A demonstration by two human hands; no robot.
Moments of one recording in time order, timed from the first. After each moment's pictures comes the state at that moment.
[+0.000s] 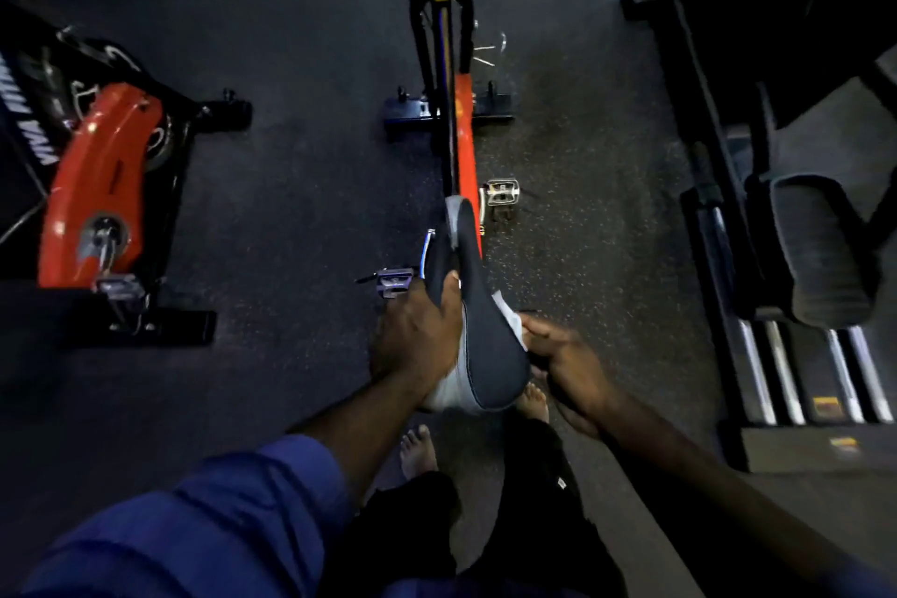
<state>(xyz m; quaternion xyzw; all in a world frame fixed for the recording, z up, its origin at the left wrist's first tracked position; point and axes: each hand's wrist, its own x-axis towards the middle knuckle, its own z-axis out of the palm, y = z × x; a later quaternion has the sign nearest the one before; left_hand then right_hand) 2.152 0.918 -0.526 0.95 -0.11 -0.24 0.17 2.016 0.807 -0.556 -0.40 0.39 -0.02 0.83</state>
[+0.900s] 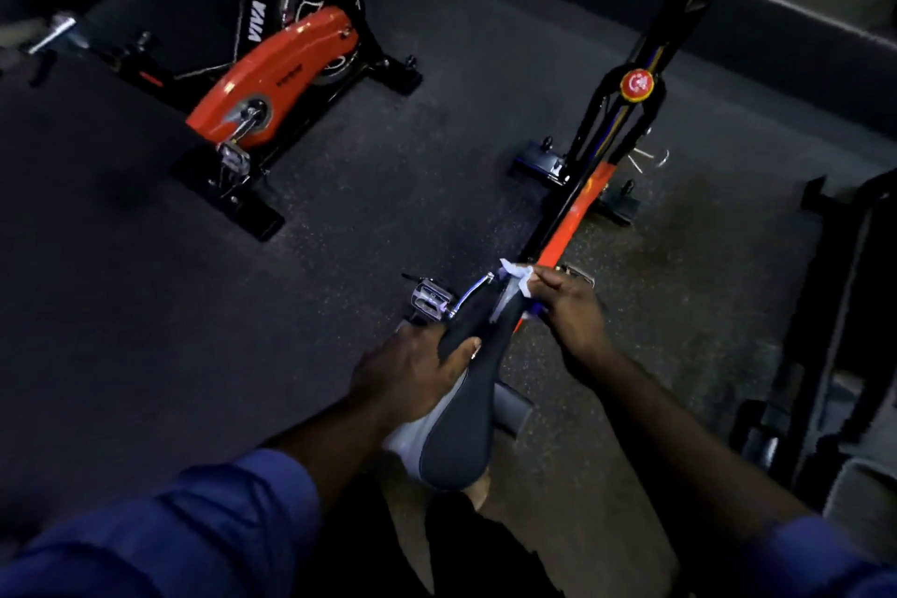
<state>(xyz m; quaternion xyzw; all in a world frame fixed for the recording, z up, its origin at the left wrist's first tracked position) 2.151 0.921 -0.530 0.96 -0.06 -0.22 0.18 2.178 0.699 -0.537 -0.68 0.20 0.10 0.70</state>
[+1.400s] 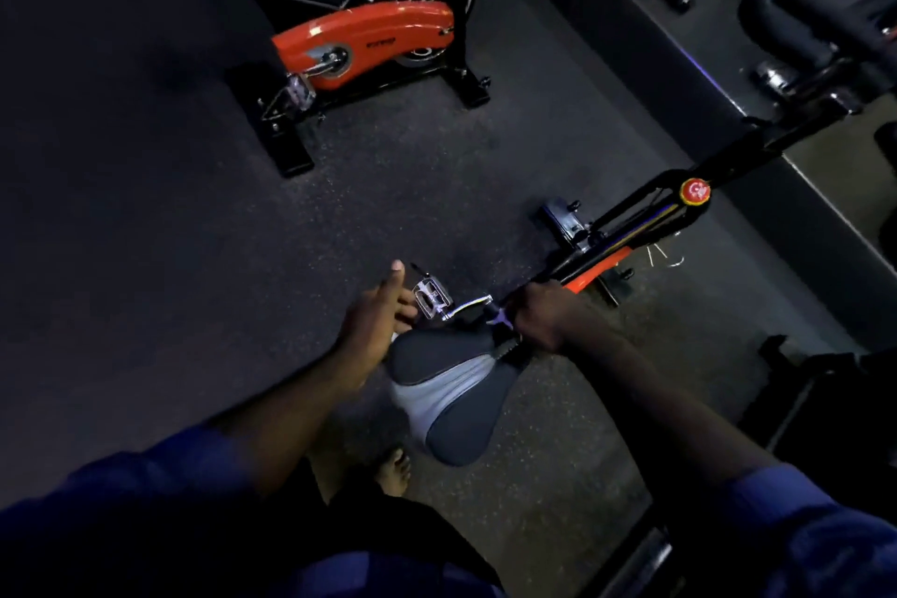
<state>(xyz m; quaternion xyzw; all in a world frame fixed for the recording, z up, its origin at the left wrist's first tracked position) 2.142 0.986 -0.555 0.63 0.34 -0.14 0.68 2.216 0.764 -0.477 -0.91 -0.26 0.31 0.03</state>
